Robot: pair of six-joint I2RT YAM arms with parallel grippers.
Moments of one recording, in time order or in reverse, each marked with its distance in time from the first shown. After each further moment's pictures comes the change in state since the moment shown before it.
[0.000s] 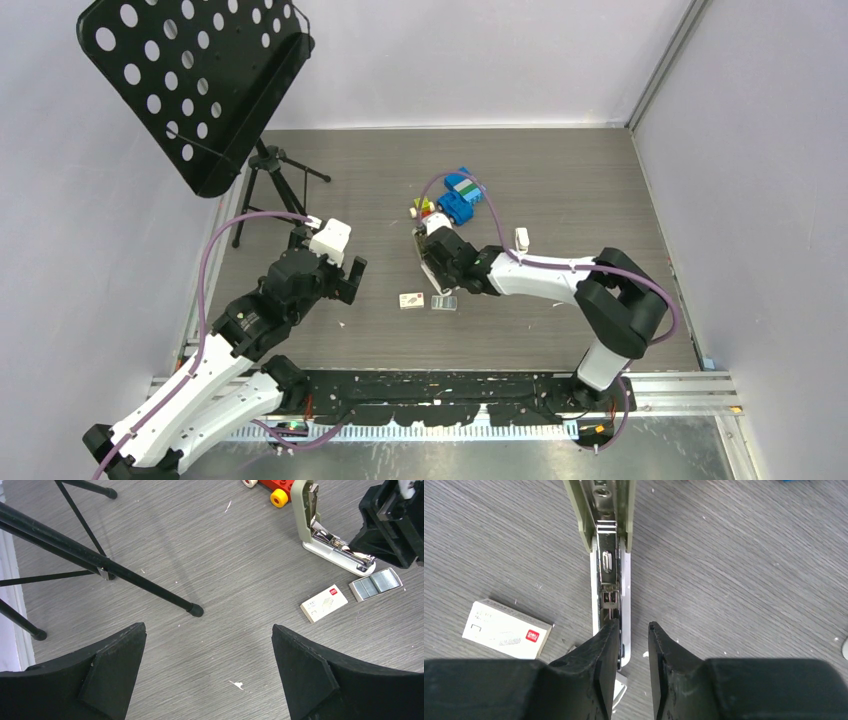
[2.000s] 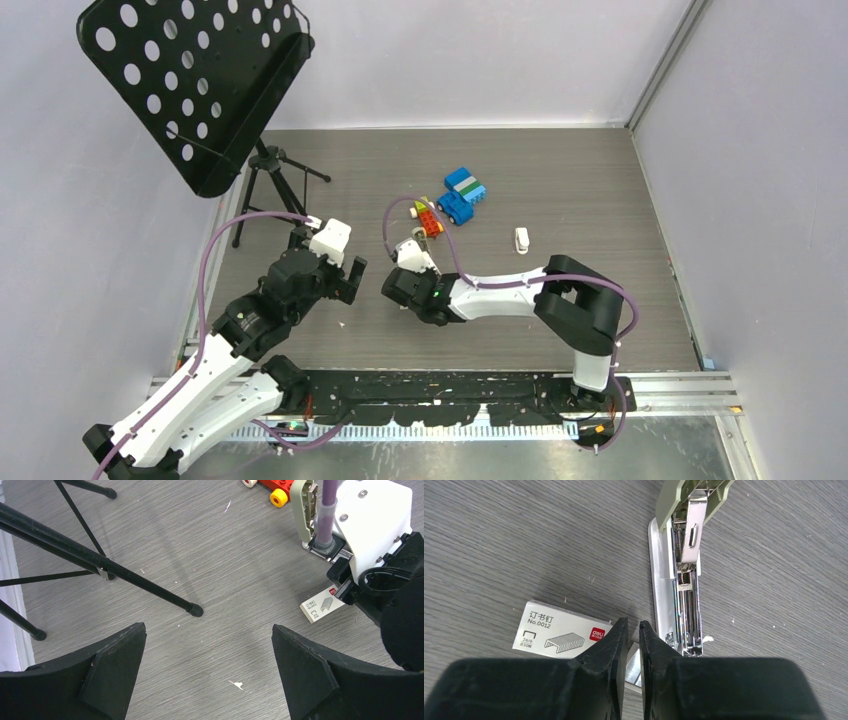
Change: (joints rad) left arm 0.000 0.000 0.000 0.000 0.001 0.000; right arm 0.260 0.156 0.121 -0.112 0.358 0.224
